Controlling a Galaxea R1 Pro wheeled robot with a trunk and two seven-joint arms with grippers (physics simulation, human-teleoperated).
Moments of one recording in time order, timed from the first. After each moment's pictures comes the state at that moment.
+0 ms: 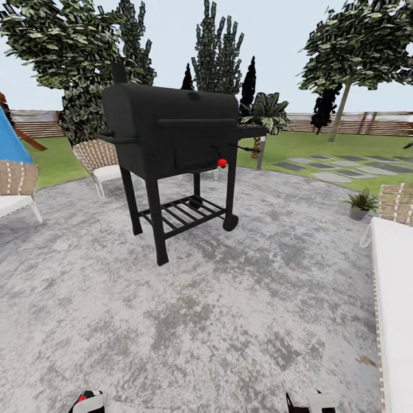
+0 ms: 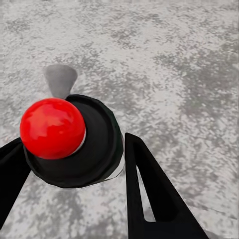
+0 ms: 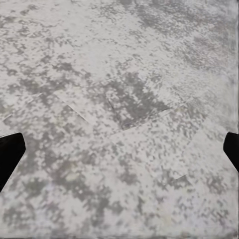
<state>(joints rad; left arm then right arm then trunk) -0.23 0.12 -0.08 -0.30 0.28 -0.60 0.11 -0.34 -0.09 0.00 -0.10 0.09 -0.64 -0.09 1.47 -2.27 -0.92</state>
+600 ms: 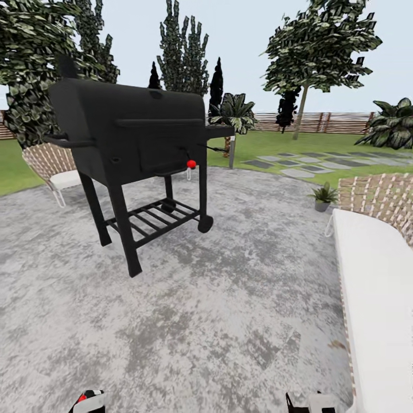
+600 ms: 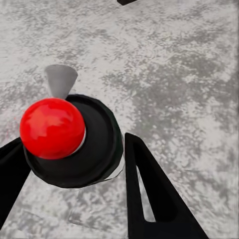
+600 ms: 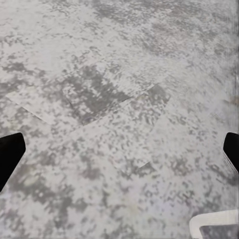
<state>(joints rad) -0.23 0.11 -0.08 -0.30 0.29 -0.61 0.10 -0.34 -0.09 0.00 -0.10 0.09 -0.64 -0.09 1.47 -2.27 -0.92</state>
